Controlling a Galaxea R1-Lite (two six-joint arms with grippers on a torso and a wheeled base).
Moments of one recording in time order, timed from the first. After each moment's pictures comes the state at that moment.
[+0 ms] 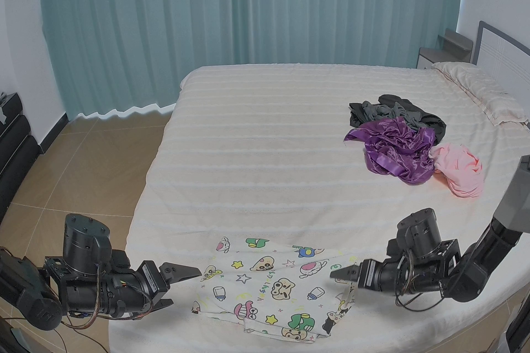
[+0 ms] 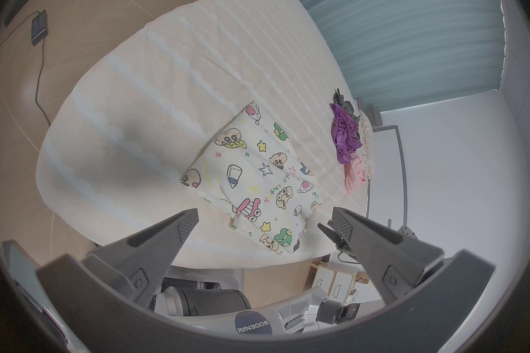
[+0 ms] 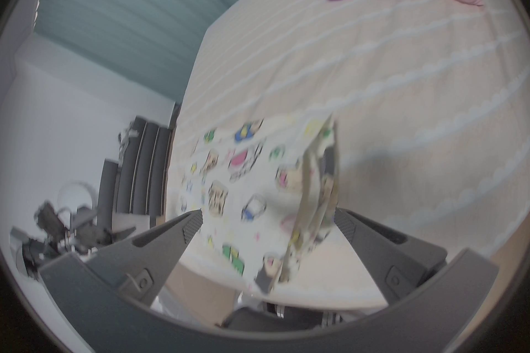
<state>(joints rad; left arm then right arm) -0.44 1.59 -0.22 -0.65 -0.26 -1.08 0.58 1.95 -0.38 -0.74 0.15 0.78</state>
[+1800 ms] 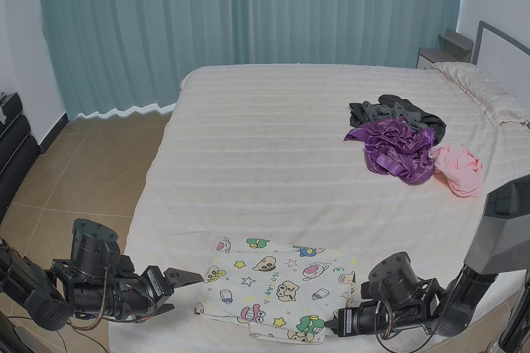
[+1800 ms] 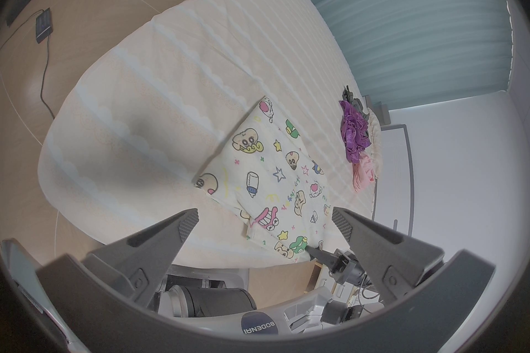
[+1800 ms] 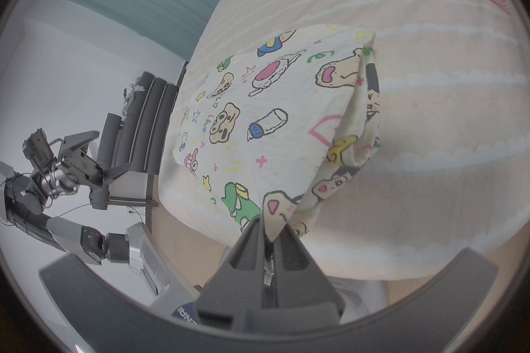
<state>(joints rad) -0.44 1.65 -0.21 -0.66 -0.25 -1.08 0.76 2.06 -0.29 -0.85 0.15 0.76</state>
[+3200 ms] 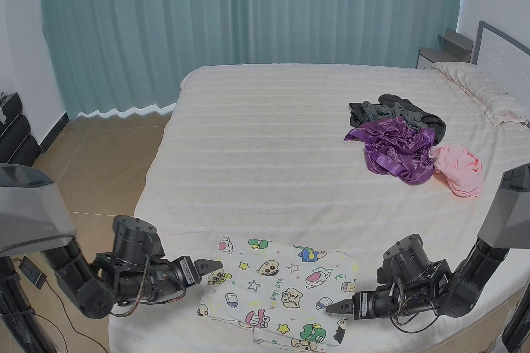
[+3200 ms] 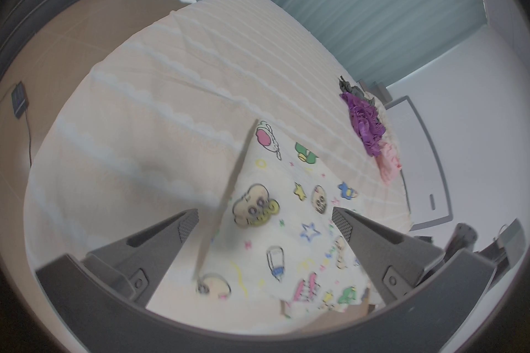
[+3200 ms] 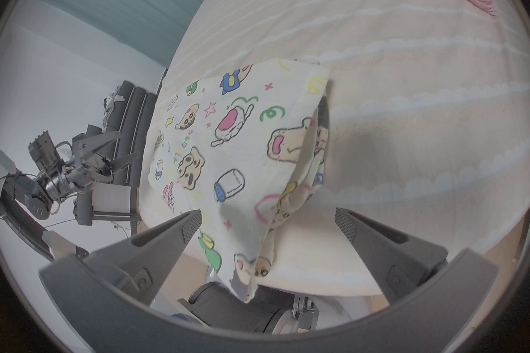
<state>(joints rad) -0.43 2.06 -0.35 -0.96 -0.15 -0.78 0.62 2.05 -0.36 -0.72 0.13 0.69</state>
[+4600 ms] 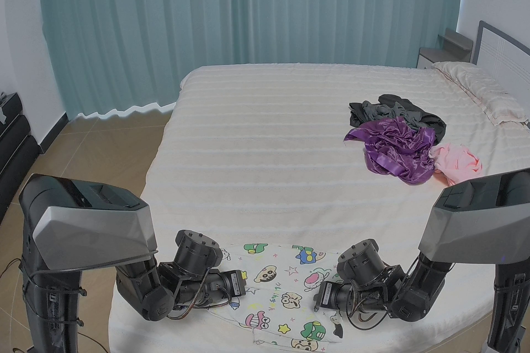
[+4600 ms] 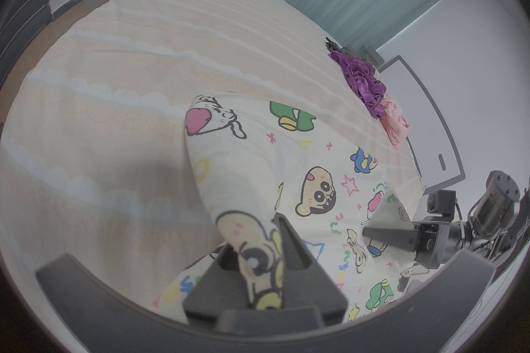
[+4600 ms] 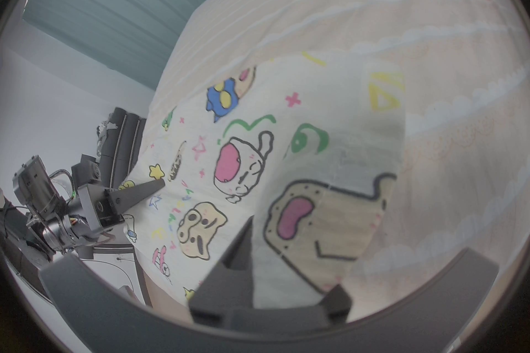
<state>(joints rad) -0.57 2.31 -0.57 -0.94 -0.11 -0.70 0.70 2.28 -0.55 -0.84 0.00 0.88</state>
